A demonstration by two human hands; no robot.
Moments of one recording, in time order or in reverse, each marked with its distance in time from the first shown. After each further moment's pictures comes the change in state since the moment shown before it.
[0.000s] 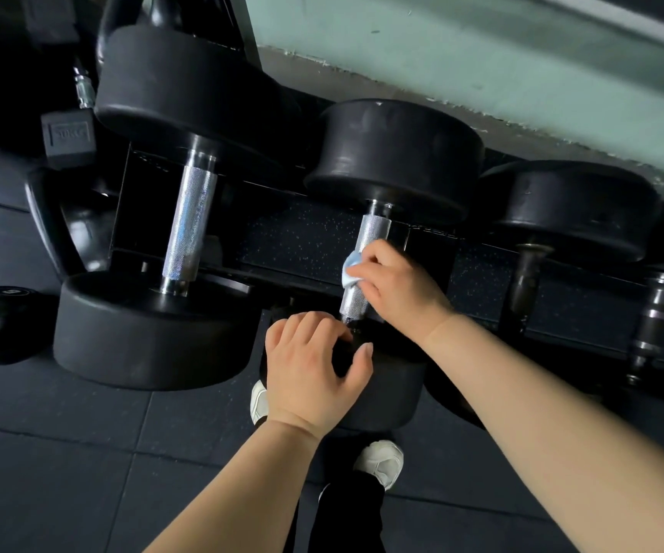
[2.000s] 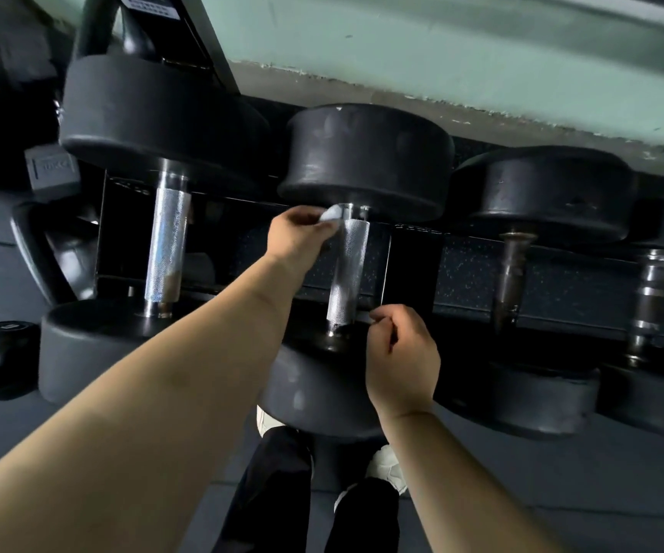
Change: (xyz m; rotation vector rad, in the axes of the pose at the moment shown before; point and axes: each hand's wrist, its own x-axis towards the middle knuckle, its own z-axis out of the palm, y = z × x) left_hand 0.138 -0.006 0.031 -0.778 -0.311 -0.723; right_hand -0.053 -0.047 0.020 0.314 0.632 0.700
